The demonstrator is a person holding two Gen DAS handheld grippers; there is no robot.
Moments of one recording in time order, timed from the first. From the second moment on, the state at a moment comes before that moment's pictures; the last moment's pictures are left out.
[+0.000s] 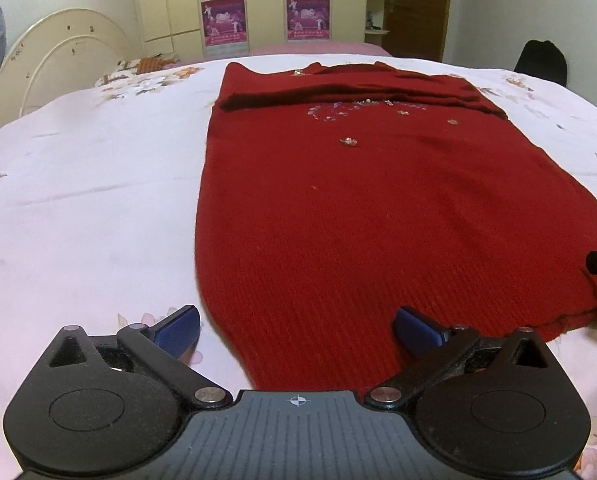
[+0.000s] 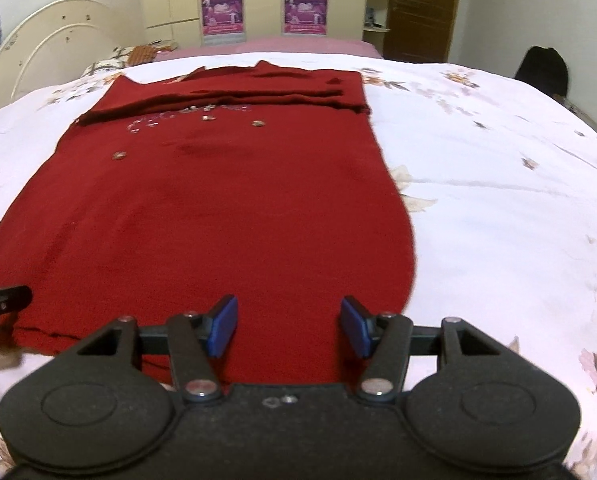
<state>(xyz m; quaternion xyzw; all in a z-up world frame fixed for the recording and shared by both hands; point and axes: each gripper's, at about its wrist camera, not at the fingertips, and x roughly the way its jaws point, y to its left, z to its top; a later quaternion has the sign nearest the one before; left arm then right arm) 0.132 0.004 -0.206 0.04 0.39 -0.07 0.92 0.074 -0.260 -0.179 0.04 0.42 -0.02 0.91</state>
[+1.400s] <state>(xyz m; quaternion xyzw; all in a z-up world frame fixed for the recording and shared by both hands) 0.163 0.022 -0.164 -0.09 0.39 -0.16 0.90 0.094 -0.331 -0.155 0.22 0.42 0.04 0.88</state>
